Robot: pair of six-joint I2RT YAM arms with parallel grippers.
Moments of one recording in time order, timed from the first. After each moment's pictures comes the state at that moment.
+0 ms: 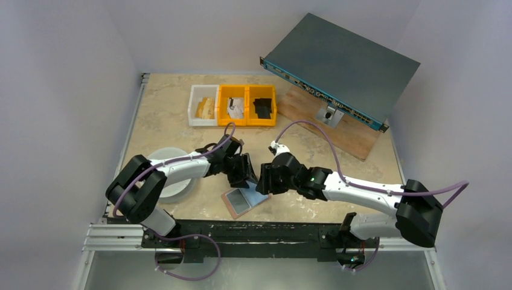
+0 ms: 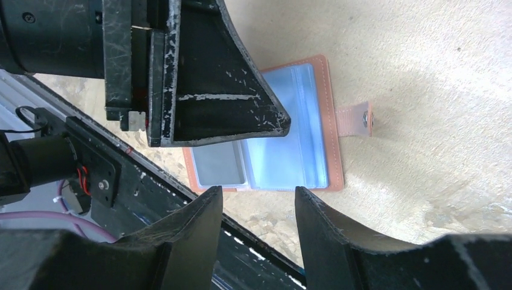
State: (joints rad) left arm -0.68 1.55 0.76 -0.23 0.37 -0.96; right arm 1.01 1.25 0.70 -0.22 0.04 0.81
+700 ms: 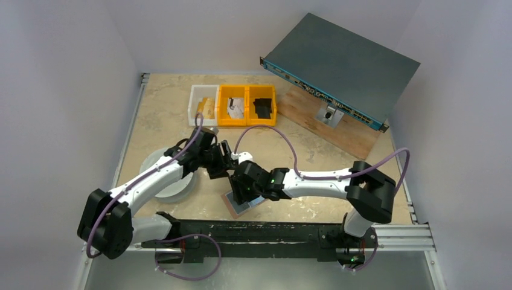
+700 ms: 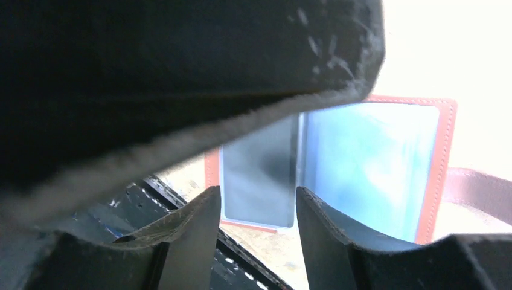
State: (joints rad) left arm -0.54 1.25 0.77 -0.44 0.28 -0.90; right arm 1.20 1.62 0.97 -0.25 0.14 0.70
